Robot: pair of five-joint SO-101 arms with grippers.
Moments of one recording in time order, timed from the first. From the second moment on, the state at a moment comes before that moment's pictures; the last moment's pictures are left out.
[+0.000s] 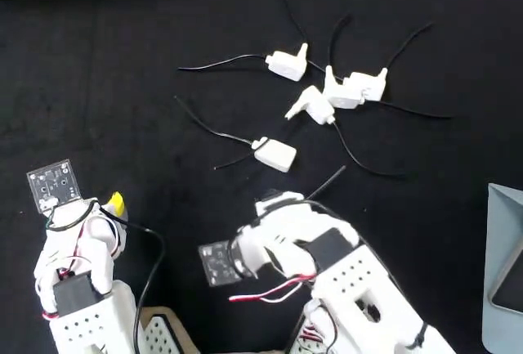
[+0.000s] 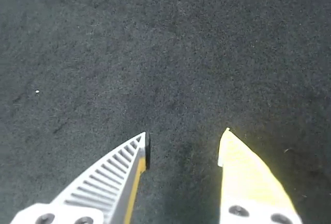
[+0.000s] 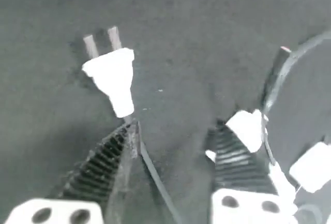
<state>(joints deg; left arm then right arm) -26.9 -103.8 90.9 65.2 -1.0 -33.1 -60.9 76.3 55.3 75.9</state>
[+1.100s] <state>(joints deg) -26.9 -103.8 90.9 65.2 -1.4 -38.9 -33.7 47.5 75.3 -4.1</state>
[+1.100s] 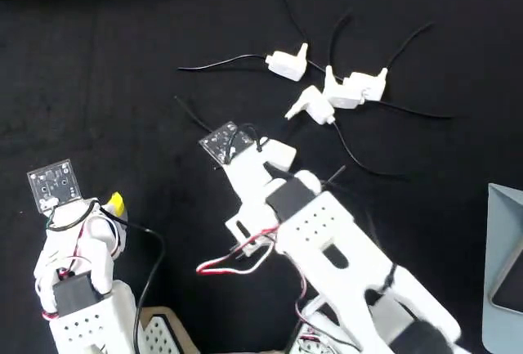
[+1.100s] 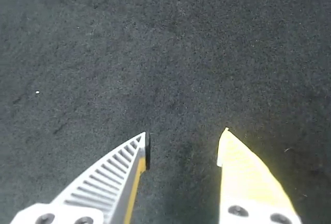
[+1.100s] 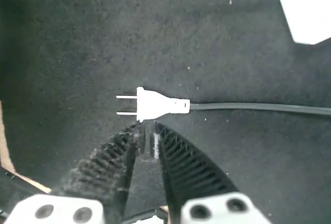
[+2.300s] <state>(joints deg) -26.9 -103.8 90.9 65.2 -1.4 -30.6 -6.1 47.3 60.8 -29.8</state>
